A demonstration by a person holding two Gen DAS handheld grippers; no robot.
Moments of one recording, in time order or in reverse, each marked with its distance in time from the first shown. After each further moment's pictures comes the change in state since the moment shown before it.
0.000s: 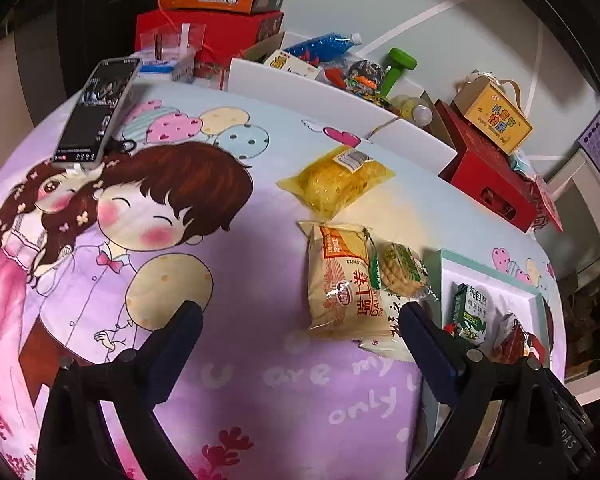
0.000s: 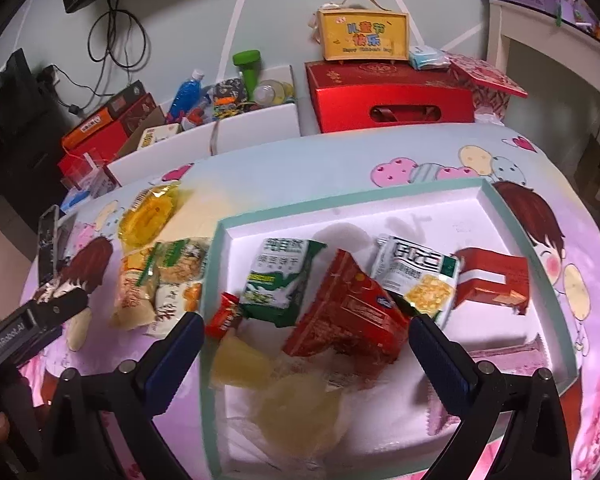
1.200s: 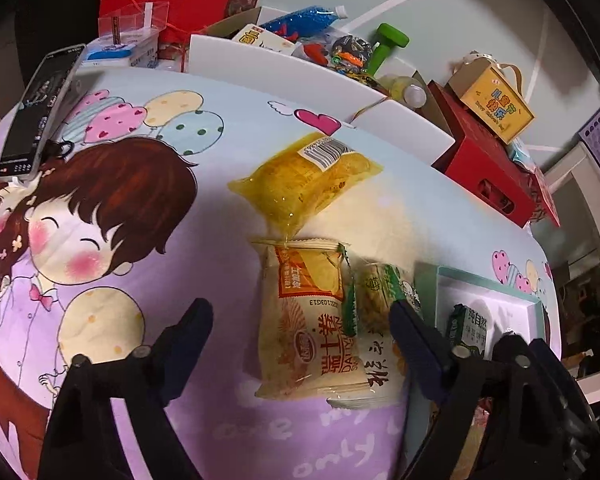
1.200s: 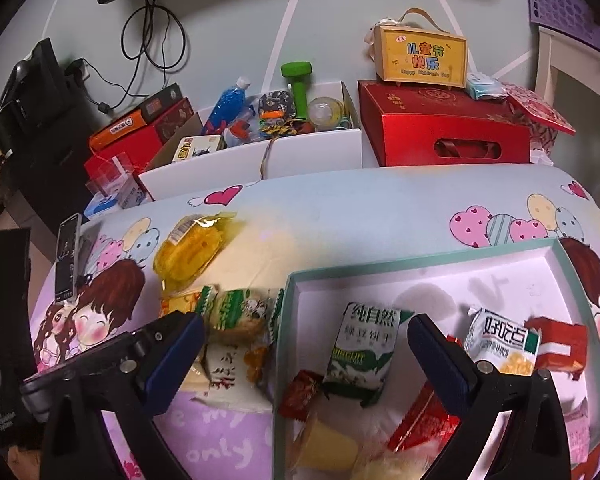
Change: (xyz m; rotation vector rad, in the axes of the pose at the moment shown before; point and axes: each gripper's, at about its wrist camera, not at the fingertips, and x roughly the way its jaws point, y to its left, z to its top) left arm 0.055 -0.024 0.029 0.015 0.080 -0.046; right arm 0.035 0.054 0.039 -0.078 -0.049 0.076
